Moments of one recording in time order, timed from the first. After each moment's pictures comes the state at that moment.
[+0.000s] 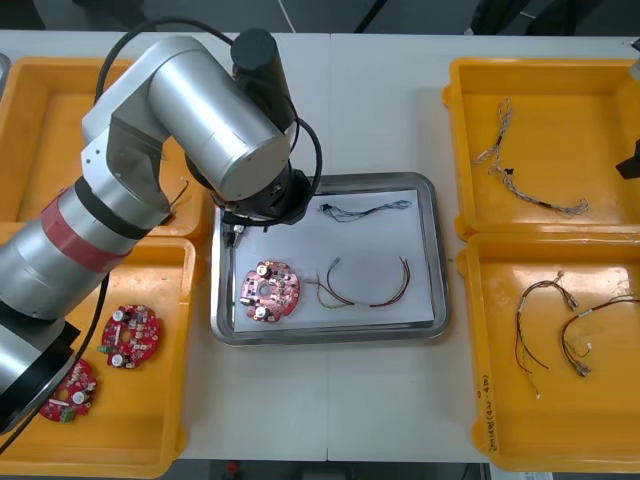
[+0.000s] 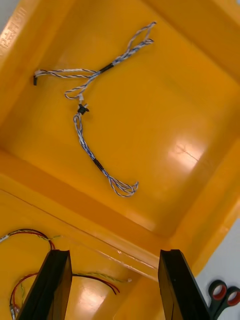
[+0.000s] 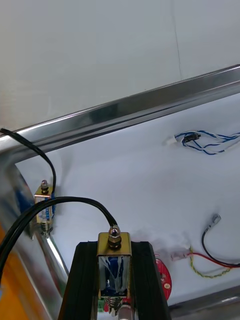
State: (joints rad) right arm -0.52 -0.71 -0.33 -1.99 -0.67 1.92 1.98; left arm -0.84 0.43 -0.55 -1.76 0.53 1.72 -0.90
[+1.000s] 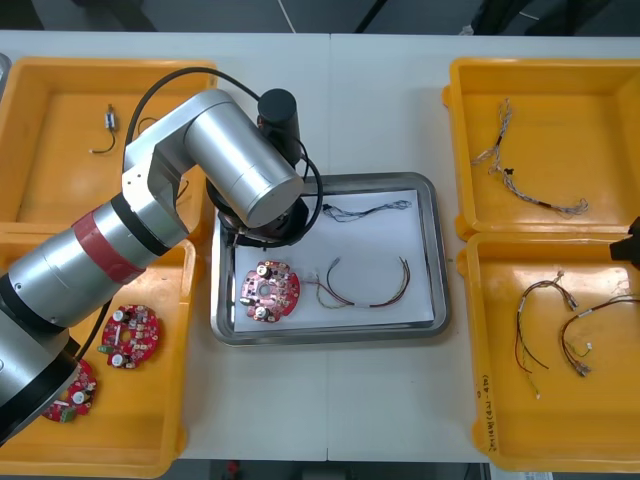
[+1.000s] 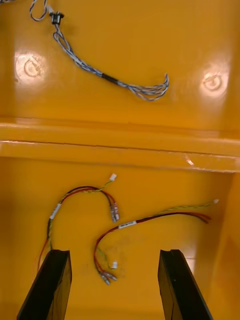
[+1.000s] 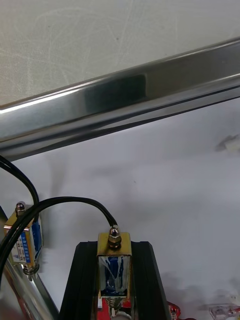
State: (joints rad) right arm -0.20 -0.60 -0.42 -2.20 -0.71 1.92 1.50; left arm -0.84 0.43 -0.66 -1.56 0.50 1.57 -0.88
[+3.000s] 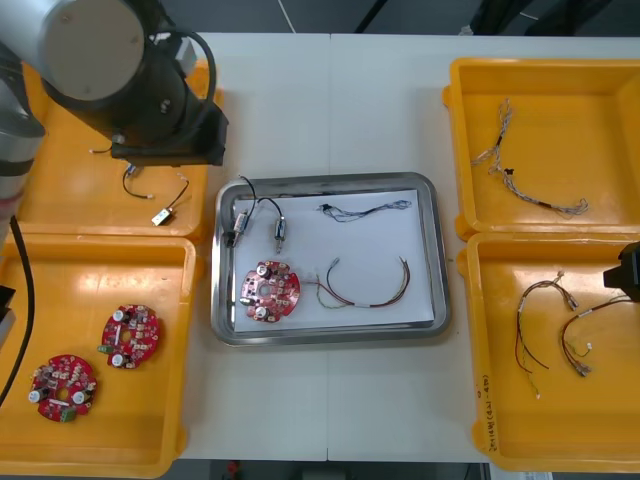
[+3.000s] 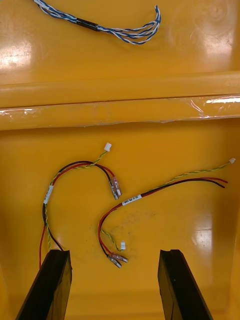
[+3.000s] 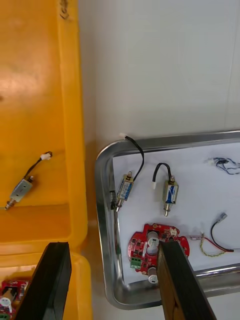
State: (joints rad) right arm -0.13 -0.56 -0.40 -2.20 -0.65 1.92 1.43; left arm -0.84 0.58 -0.21 -1.88 0.71 1.91 -0.88
